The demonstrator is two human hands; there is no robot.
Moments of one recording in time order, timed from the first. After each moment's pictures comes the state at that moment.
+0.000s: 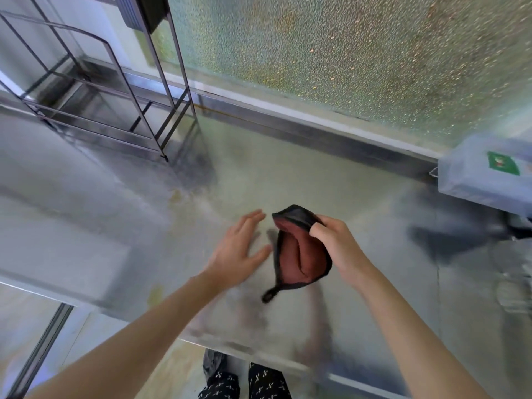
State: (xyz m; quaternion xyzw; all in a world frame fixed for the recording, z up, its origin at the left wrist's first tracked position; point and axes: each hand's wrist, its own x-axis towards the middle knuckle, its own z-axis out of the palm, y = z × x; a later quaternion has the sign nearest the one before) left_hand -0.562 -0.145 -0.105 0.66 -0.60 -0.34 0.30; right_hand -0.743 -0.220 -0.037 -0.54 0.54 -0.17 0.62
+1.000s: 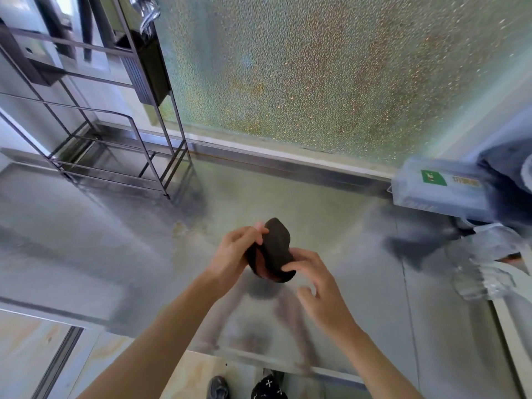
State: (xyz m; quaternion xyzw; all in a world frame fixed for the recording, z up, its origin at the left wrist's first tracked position) left_hand -0.582 -0.143 -0.001 0.50 -0.28 -0.64 0.51; right_hand -0.770 -0.133 -0.017 -0.72 0.45 -0.29 0.44
